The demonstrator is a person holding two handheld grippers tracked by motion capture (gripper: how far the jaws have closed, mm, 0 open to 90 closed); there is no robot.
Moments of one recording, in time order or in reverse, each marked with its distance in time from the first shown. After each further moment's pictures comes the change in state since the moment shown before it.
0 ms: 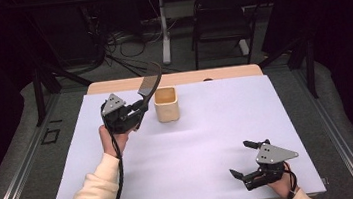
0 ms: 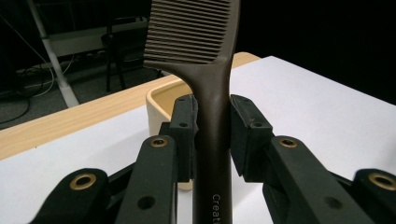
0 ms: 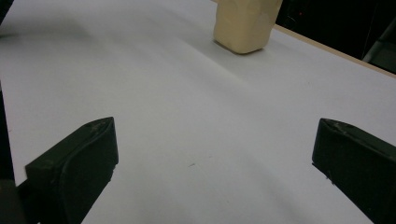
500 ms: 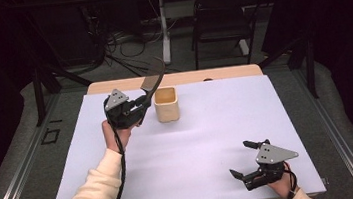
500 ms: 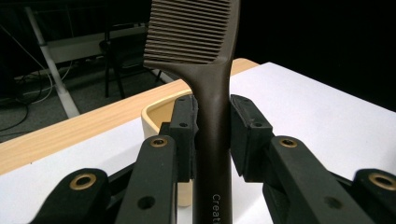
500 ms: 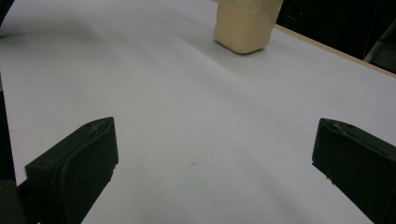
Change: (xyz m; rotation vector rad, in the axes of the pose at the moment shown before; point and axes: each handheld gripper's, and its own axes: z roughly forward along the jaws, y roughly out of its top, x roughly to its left) left arm -0.003 0.012 0.009 -0.011 -0.006 0.015; right arm 0.000 0.000 0.000 0.000 0.002 0.000
